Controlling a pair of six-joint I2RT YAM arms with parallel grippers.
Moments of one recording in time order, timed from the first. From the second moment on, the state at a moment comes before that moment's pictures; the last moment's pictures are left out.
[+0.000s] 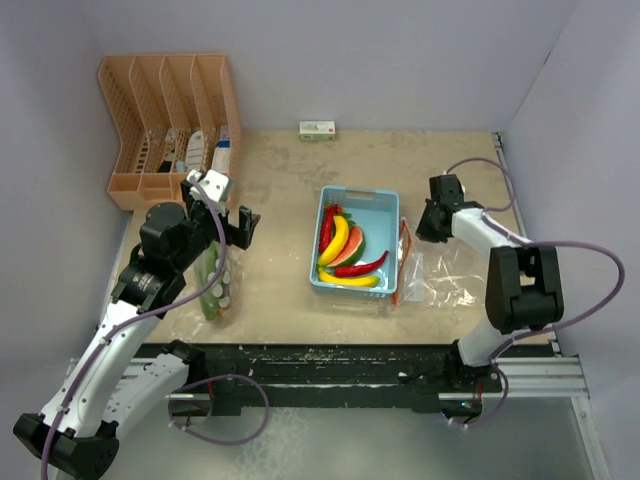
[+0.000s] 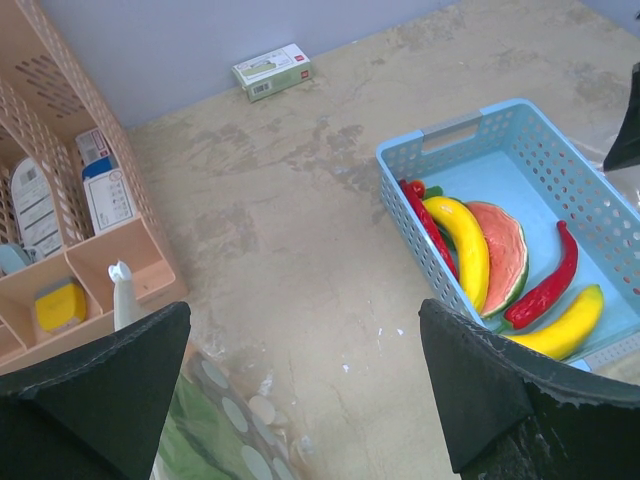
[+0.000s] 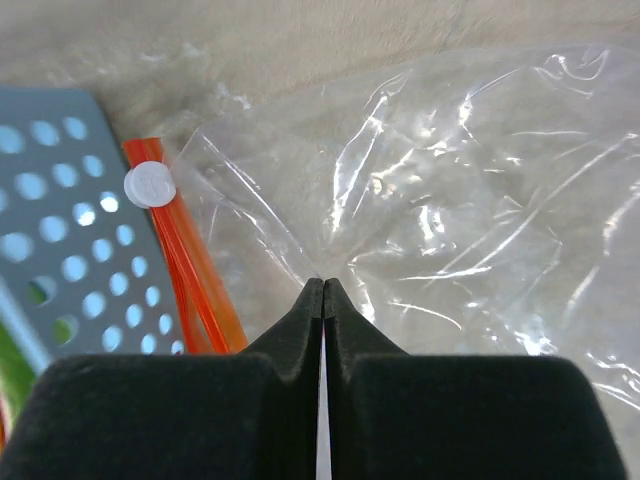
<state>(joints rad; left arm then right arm) -0.38 0.79 0.90 -0.30 0.07 0.06 0.11 1.66 1.01 -0.41 0.12 0.47</state>
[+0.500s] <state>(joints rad) -0.38 0.82 0.87 -0.17 0.20 -0.02 0.12 1.28 1.20 -0.51 0.11 0.37</state>
